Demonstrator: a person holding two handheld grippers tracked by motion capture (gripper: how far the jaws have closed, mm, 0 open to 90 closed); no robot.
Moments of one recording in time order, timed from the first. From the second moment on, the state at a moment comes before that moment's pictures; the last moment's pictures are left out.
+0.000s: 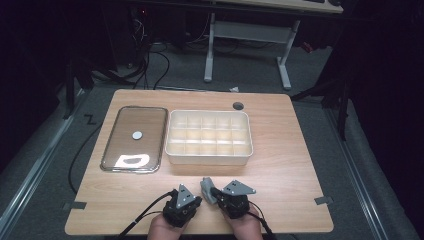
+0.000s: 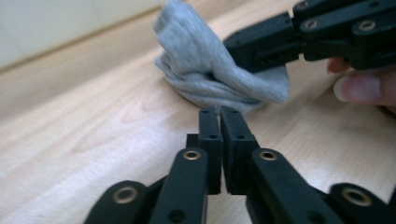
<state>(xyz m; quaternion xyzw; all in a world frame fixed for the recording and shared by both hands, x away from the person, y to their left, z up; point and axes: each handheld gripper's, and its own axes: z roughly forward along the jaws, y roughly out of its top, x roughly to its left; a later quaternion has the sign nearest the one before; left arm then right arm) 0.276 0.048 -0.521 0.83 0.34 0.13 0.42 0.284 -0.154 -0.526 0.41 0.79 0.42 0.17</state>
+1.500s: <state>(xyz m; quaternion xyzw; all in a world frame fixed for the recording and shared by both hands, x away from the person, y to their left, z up) 0.319 0.019 -0.520 0.82 0.33 0.15 0.43 0.270 -0.152 -0.515 0.39 0.79 0.43 0.19</state>
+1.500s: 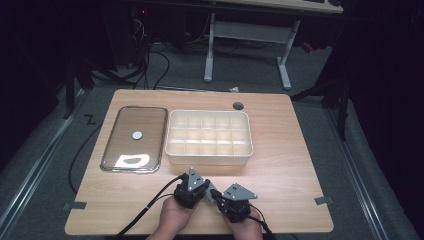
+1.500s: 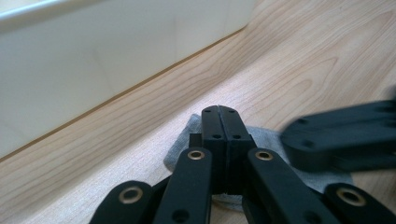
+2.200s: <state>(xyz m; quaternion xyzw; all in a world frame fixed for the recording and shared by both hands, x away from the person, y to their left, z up) 0.319 0.028 -0.531 0.81 0.33 0.13 0.46 0.266 -0.150 -0.530 0.38 0.82 0.41 0.15</state>
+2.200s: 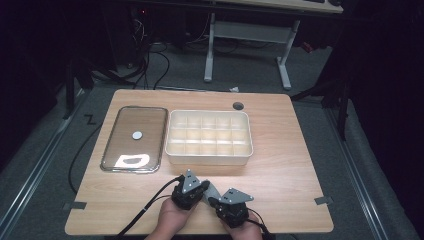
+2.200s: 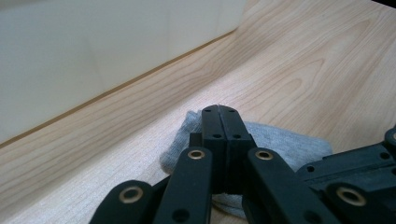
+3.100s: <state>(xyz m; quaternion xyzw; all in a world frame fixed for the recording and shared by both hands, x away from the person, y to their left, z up) 0.320 0.039 -0.531 0.80 0.33 0.09 0.50 0.313 -0.164 -0.519 0.46 0.80 0.38 0.03</state>
